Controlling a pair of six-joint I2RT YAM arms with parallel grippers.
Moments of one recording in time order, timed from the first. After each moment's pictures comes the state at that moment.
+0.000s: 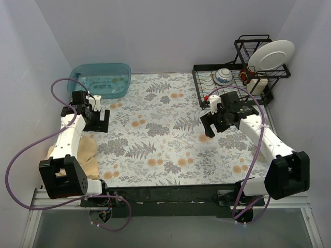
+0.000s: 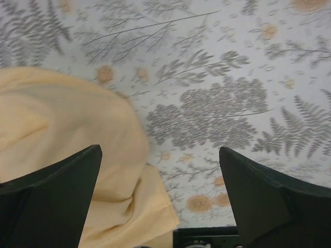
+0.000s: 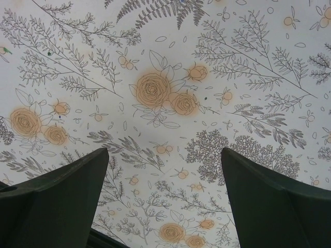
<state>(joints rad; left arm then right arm) 0.14 1.36 1.13 -0.87 0.11 0.19 0.31 1.35 1.05 -0.75 -0.20 -0.26</state>
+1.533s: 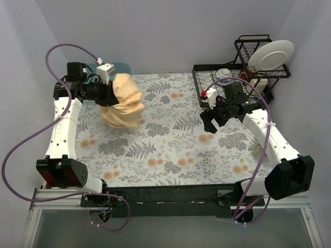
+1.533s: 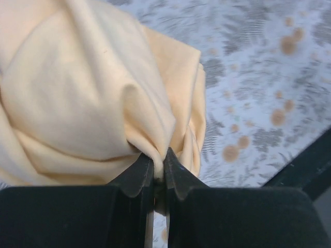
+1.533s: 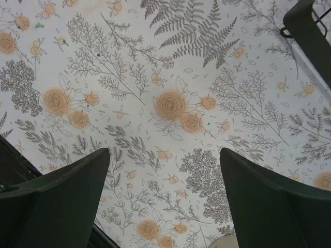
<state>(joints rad) 0.12 1.46 1.64 -1.09 0.59 0.35 0.31 1.36 1.23 -0.90 -0.38 -0.49</state>
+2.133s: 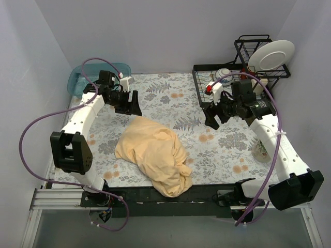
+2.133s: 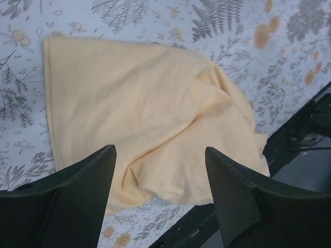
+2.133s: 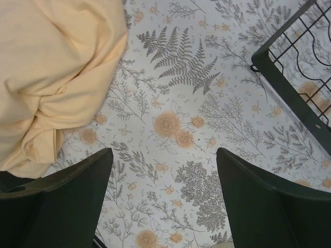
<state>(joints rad) -0.15 1.59 1.50 -0.90 0.62 0.03 0.31 1.24 1.30 -0.88 -0.40 -0.44</state>
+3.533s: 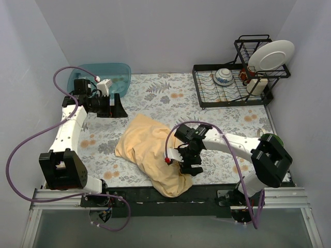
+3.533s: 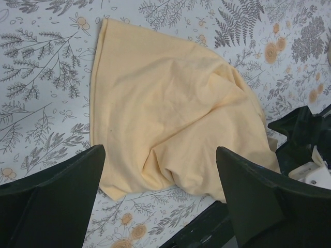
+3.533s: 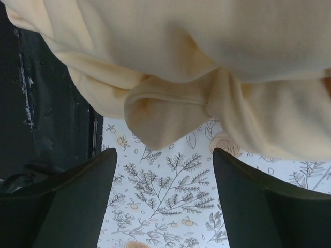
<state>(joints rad) 0.08 1.44 1.32 -0.86 0.65 0.09 0.94 1.52 1.00 -0.94 -0.39 -0.86</state>
